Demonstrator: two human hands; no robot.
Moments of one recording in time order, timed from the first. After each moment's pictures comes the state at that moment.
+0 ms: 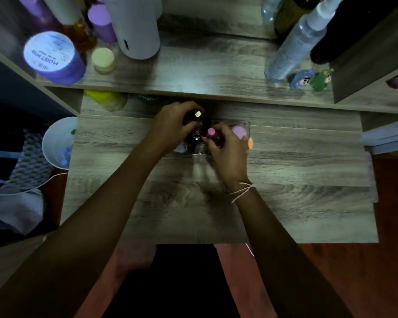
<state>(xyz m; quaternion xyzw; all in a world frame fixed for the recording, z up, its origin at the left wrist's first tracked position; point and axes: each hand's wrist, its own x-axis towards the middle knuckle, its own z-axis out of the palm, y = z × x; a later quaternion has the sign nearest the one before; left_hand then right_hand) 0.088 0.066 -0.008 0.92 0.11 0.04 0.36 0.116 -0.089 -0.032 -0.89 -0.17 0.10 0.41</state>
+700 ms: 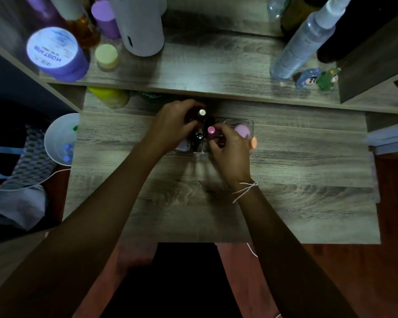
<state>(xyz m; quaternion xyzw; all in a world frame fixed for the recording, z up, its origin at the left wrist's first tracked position) 0.084 0.070 -0.007 0.92 0.12 0.04 0.37 0.116 -0.088 -0.030 -0.90 -0.20 0.09 0.38</state>
